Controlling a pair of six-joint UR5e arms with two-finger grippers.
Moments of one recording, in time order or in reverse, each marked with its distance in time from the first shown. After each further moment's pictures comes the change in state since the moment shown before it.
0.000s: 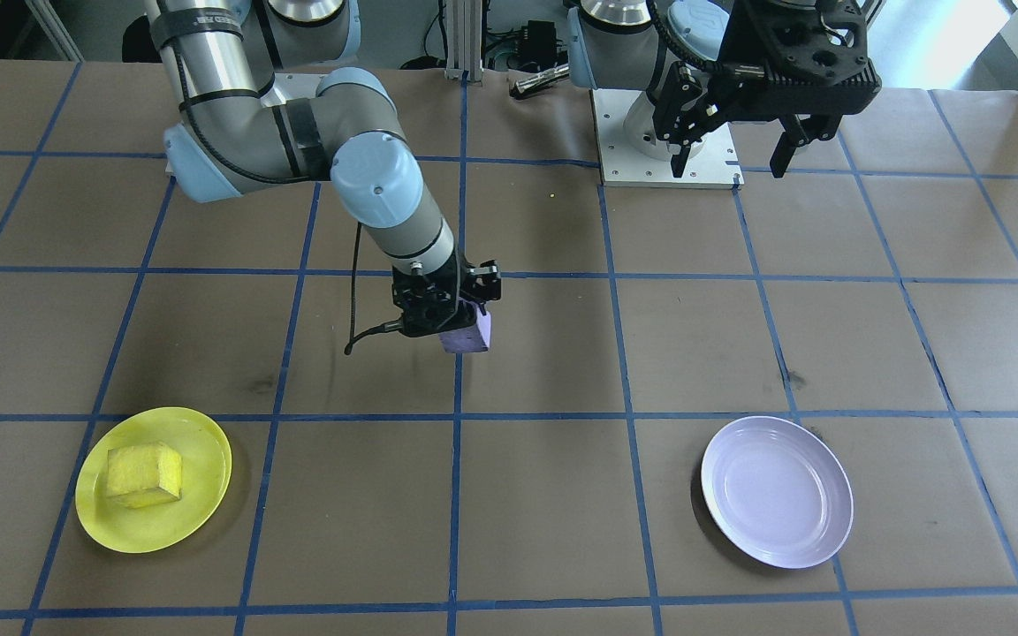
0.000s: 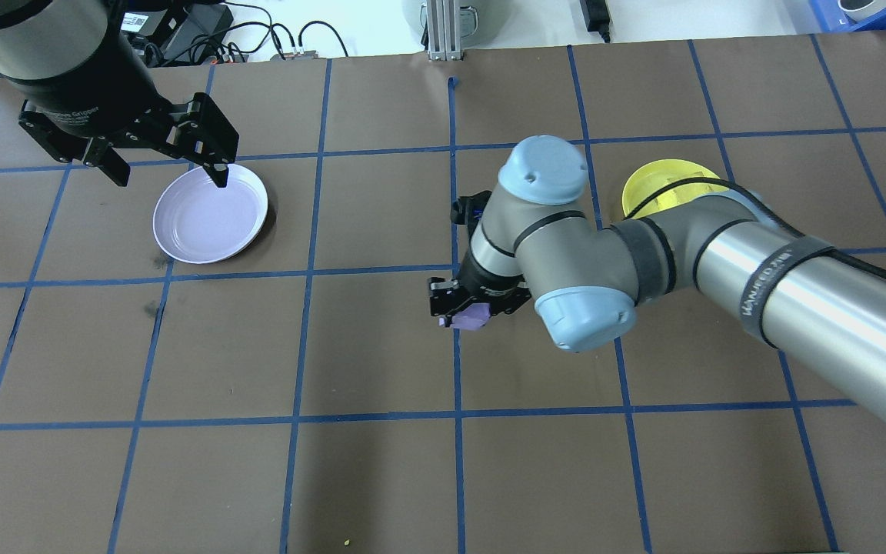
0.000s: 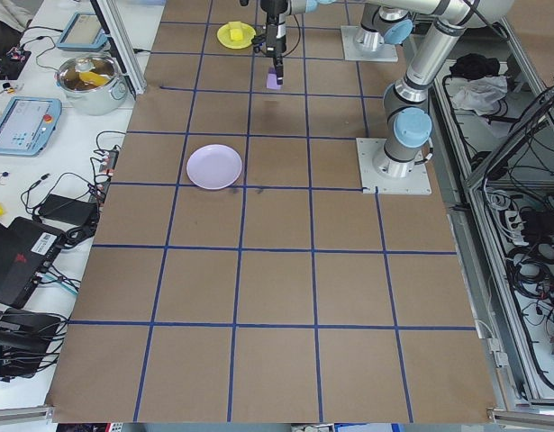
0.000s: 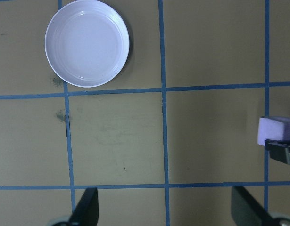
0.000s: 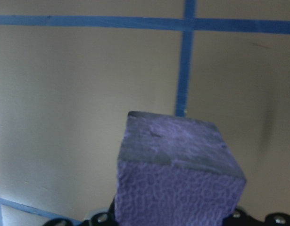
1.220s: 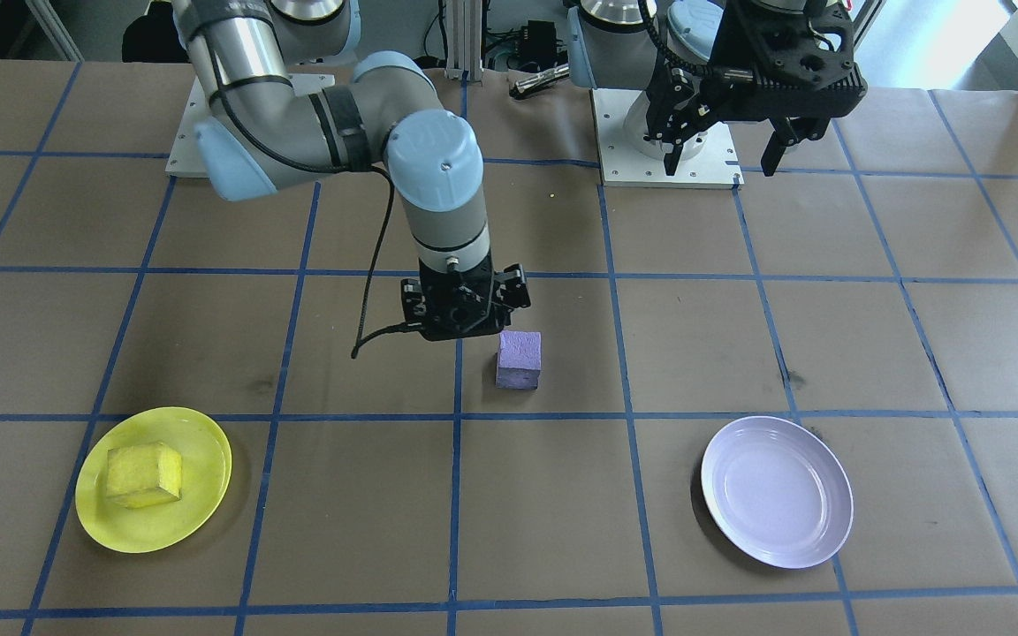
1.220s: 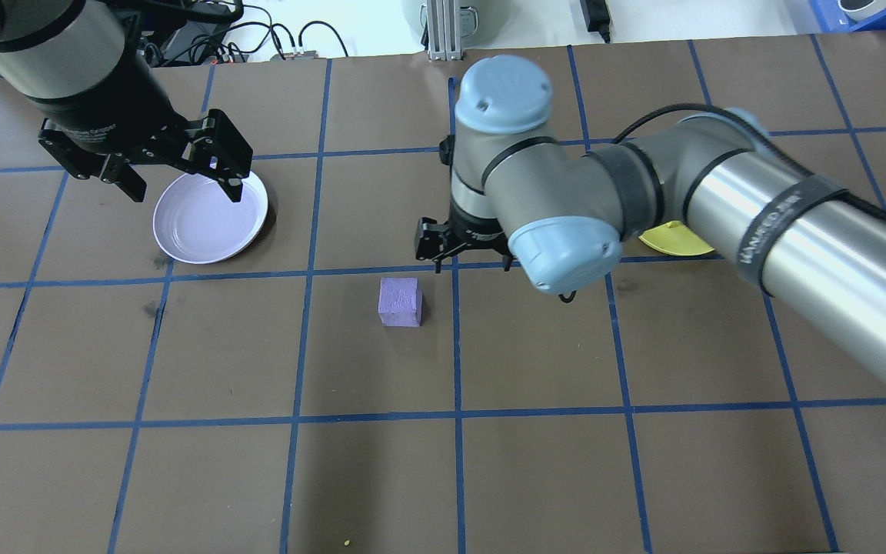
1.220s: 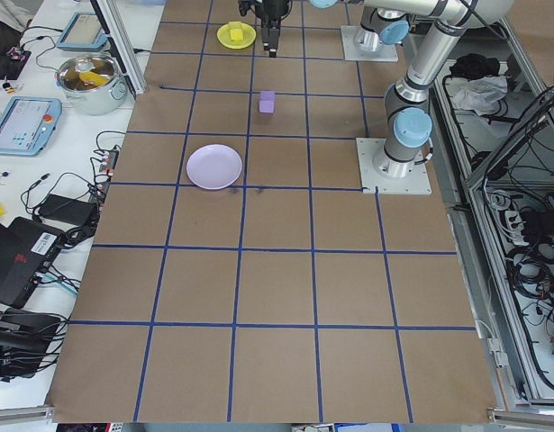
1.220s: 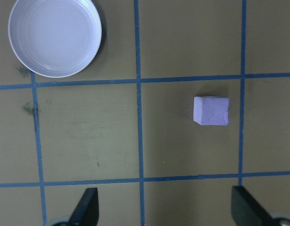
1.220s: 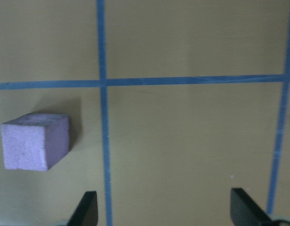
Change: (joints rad) left arm -0.022 -0.006 -0.029 0.001 -0.072 -0.029; right arm -0.115 -0.117 -0.169 0.316 -0.193 0.007
